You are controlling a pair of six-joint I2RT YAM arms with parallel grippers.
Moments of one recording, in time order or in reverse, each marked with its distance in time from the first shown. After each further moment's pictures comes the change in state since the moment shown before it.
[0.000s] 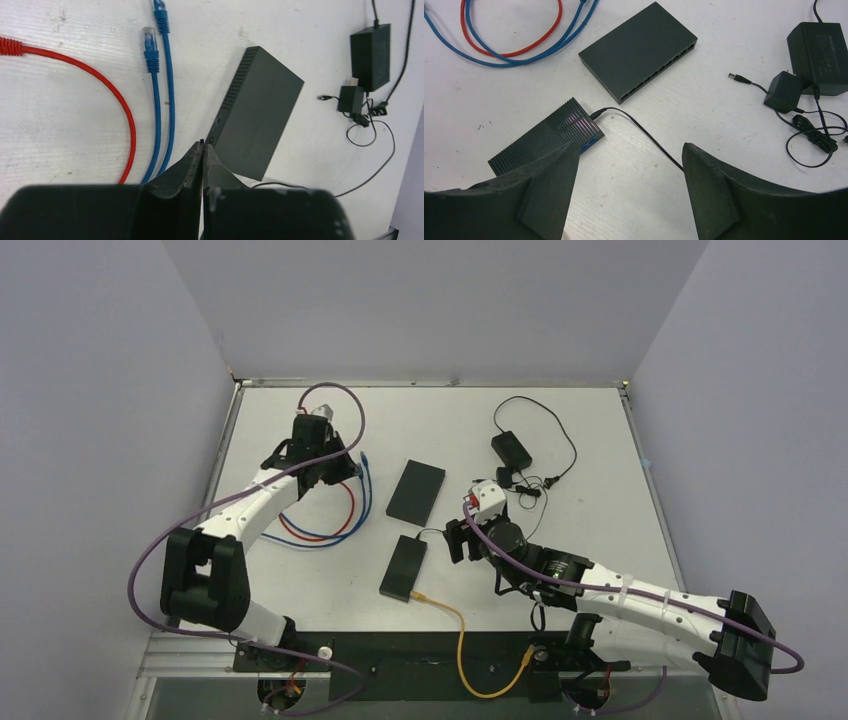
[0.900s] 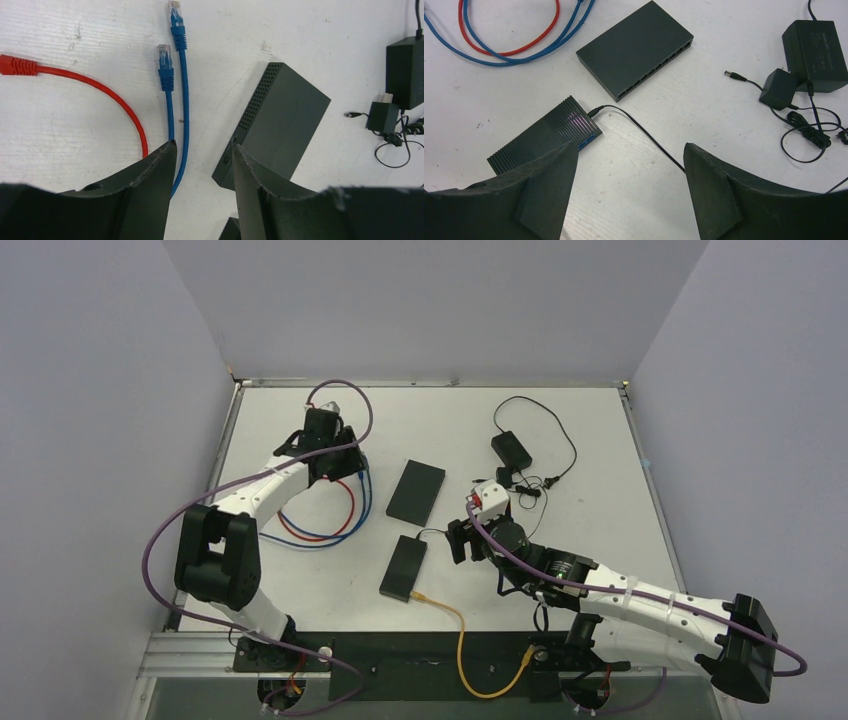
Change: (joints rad) left arm -0.021 0.067 0.072 -0.035 -0.058 0.034; right arm 0.000 -0.035 0.010 -0.046 0.005 0.005
